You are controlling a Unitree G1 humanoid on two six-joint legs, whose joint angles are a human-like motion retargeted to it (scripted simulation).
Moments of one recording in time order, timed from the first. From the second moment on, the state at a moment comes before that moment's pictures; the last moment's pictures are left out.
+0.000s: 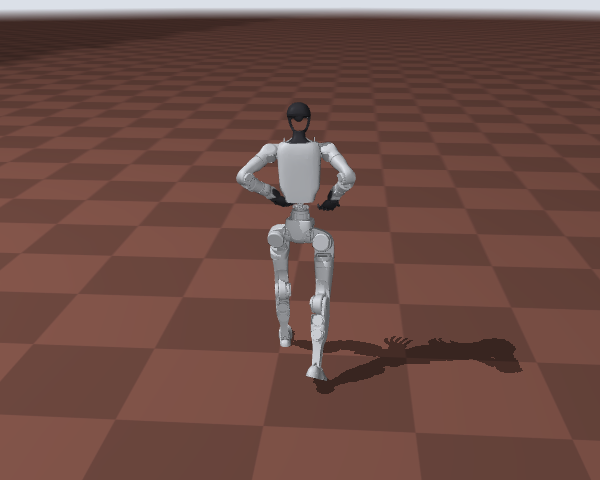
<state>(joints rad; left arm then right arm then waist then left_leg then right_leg) 0.68 0.73 -0.67 -0.57 -1.97 -0.12 0.09 0.78 -0.61 0.42 -0.48 1.86 -0.03 -0.16 0.18 -0.06 0.09 -0.19 0.03 0.29 -0.09 -0.09 -0.07 0.26 -0.09 -0.06 0.21 0.01 0.13</state>
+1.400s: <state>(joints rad) 0.68 0.73 -0.67 -0.56 -1.97 -0.11 0.11 0.80 -0.59 0.41 -0.47 1.85 -0.03 -0.17 0.17 -0.06 0.08 -0.21 0.04 0.35 -0.09 -0.04 -0.07 0.26 -0.06 -0.03 0.16 -0.05 0.14</state>
